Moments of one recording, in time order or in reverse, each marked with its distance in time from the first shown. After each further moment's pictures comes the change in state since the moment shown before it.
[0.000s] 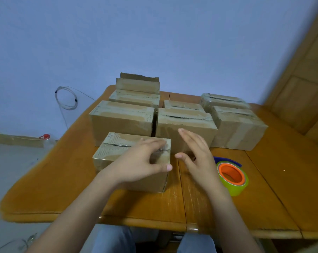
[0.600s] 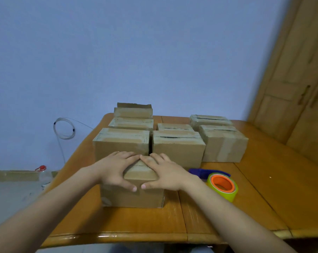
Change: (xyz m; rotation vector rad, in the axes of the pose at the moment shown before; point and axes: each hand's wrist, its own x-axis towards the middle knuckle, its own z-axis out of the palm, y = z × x) left_hand -0.006 -0.059 -0.051 0.546 -0.311 0.008; right_hand 0.038 -0.065 0.016 -0.374 -0.747 0.057
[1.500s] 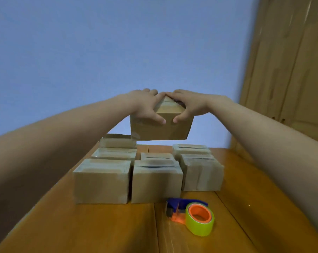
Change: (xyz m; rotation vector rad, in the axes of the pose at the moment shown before) left_hand 0.067 0.085 -0.262 0.328 0.527 -0.036; right_hand -0.036 0.082 -0.288 -0.246 0.272 0.017
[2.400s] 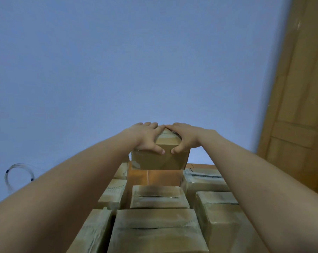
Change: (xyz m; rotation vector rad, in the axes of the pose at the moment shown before) left_hand 0.191 -0.072 0.206 -0.087 -0.165 -0.021; right_hand 0.195 0.152 0.152 0.084 -0.099 0.107
